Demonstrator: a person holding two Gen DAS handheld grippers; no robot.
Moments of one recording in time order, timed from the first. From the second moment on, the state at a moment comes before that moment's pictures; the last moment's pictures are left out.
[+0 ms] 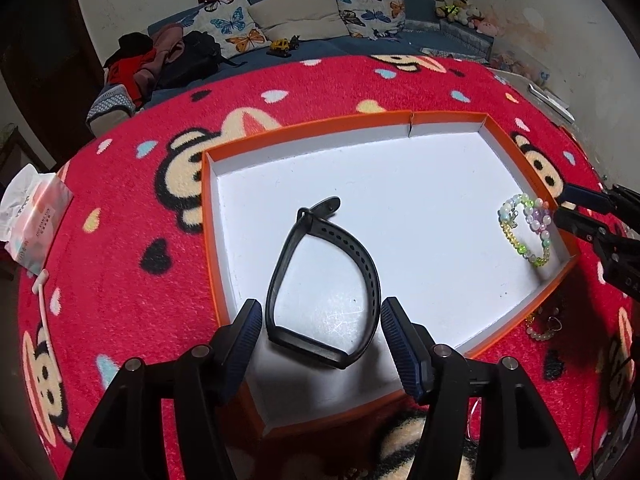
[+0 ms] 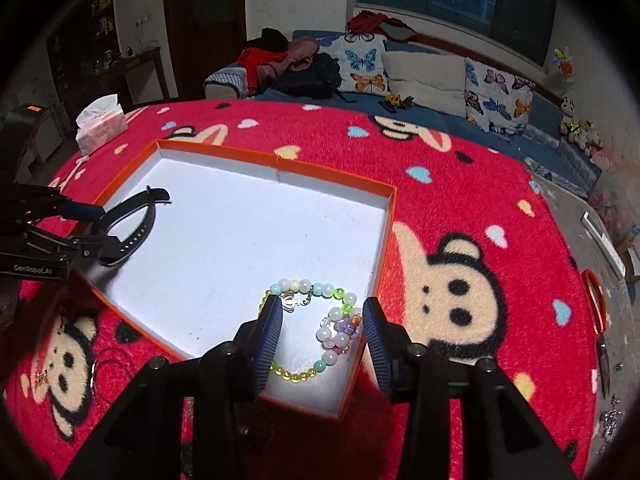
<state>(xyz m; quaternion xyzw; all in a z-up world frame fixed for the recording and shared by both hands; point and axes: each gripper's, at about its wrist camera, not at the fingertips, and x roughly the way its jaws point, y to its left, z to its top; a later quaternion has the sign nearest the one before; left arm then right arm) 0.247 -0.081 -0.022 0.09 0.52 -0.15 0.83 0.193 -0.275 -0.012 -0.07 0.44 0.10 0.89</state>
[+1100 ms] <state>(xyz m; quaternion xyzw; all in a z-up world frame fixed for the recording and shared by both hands) 0.148 -0.032 0.011 0.07 0.49 -0.14 0.86 0.119 -0.274 -0.034 -0.05 0.47 0.15 0.87</state>
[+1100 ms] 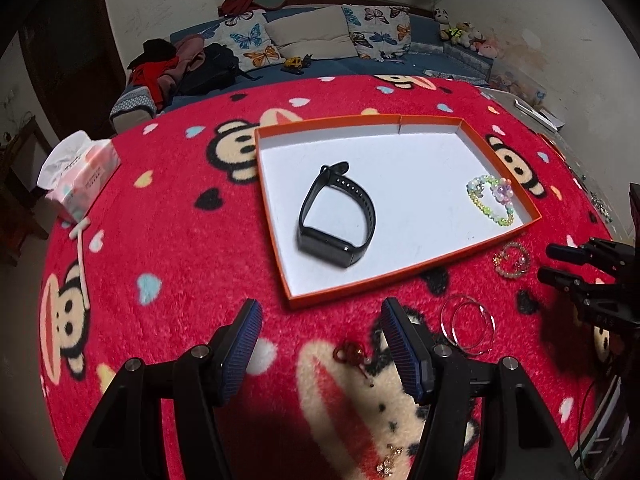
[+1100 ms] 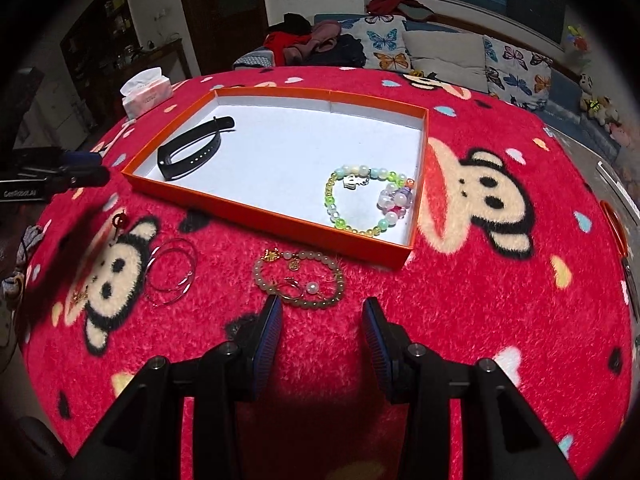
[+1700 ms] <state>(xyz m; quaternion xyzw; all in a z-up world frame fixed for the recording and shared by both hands) 0.150 -0.032 -0.010 0.06 0.52 -0.14 0.84 0.134 -0.266 -0.041 -0.09 0.46 0.14 0.87</state>
